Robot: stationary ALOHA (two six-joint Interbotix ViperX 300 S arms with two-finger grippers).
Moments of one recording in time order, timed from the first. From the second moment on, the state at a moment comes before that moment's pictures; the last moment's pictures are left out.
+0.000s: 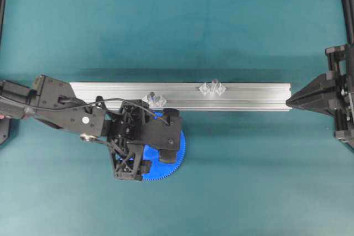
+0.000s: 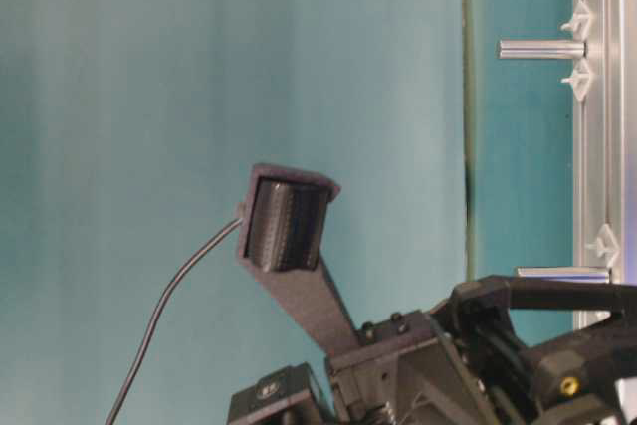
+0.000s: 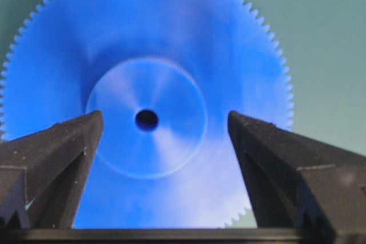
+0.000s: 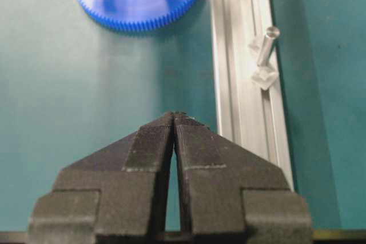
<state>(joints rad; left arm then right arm) -0.16 0.13 0.48 0.02 0.43 -0.08 0.02 -0.93 1.06 0.02 0.47 0.06</state>
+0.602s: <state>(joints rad) -0.12 0.17 0.47 0.02 0.43 -0.08 0.02 -0.93 1.06 0.02 0.47 0.07</state>
